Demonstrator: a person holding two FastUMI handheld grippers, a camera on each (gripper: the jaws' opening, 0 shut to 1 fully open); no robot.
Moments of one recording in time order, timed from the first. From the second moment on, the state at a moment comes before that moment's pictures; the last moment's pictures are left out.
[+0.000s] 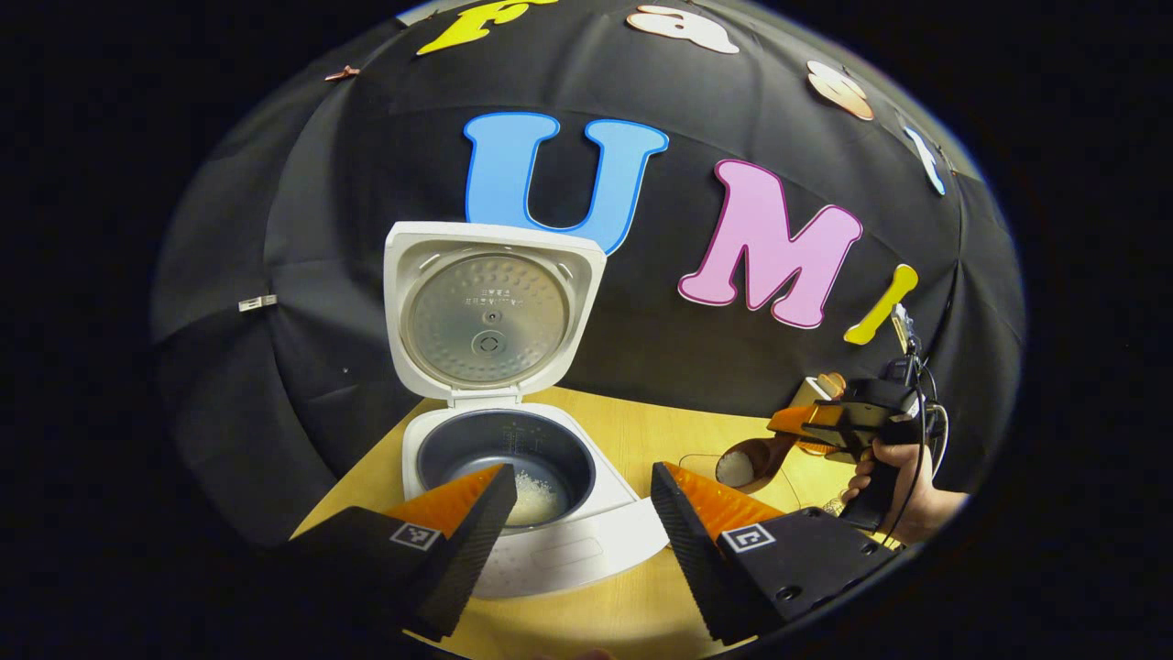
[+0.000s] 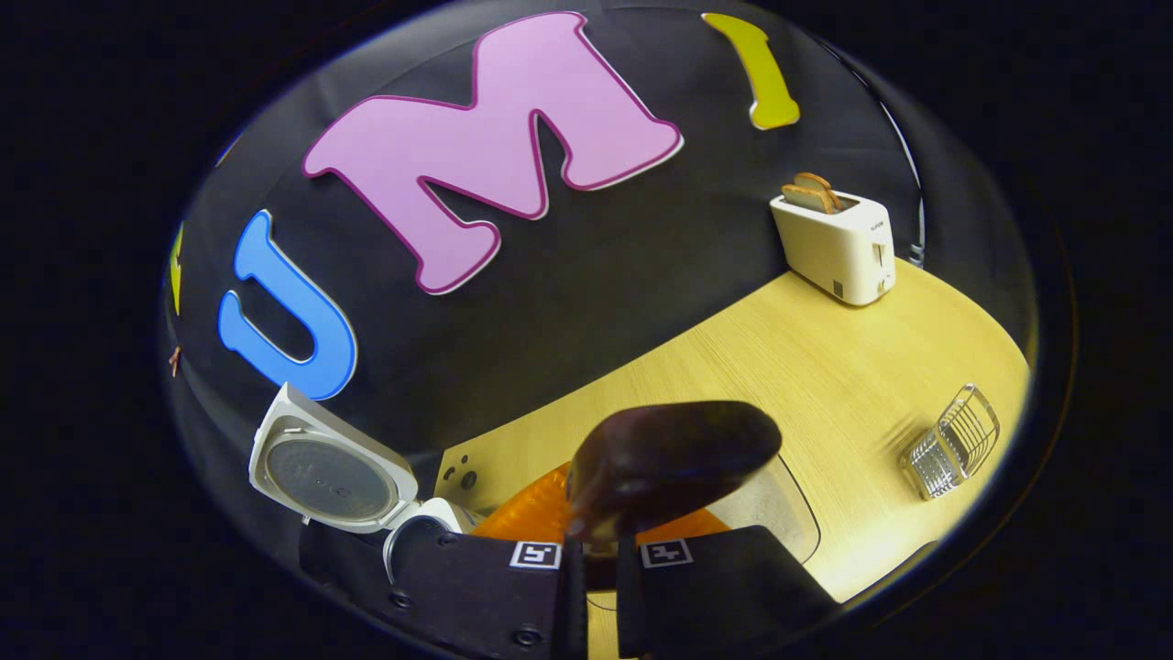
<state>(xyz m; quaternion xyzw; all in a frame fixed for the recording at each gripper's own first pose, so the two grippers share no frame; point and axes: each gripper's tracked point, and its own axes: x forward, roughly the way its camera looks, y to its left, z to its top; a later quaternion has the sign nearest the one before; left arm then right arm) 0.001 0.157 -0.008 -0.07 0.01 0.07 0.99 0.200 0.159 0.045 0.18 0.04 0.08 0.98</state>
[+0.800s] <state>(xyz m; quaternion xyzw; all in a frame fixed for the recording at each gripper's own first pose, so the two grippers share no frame) -0.037 0.214 -0.010 -0.10 -0.01 0.13 0.99 0.170 0.288 0.090 0.15 0.04 0.20 0.97</state>
